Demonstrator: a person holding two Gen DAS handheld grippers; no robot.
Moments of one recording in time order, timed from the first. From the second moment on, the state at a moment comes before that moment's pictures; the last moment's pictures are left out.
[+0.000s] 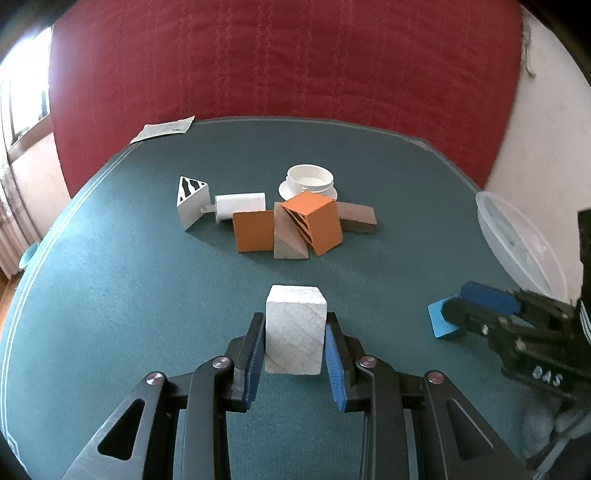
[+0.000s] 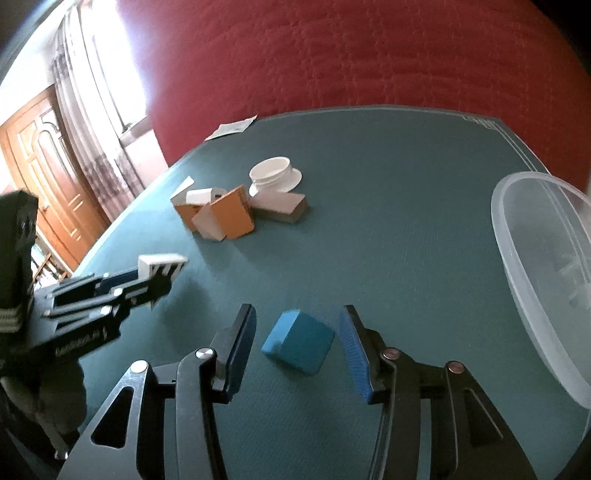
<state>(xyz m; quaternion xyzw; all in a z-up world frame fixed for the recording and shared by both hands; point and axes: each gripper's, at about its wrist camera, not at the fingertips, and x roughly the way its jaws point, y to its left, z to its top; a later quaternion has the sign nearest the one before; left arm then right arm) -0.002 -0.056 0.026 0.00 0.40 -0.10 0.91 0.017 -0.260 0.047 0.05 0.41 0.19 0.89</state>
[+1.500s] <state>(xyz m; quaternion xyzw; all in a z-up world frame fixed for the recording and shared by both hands) -0.005 -0.032 0.028 -0.01 0.40 -0.09 0.91 0.010 -0.200 0.044 -0.02 0.43 0.17 0.88</state>
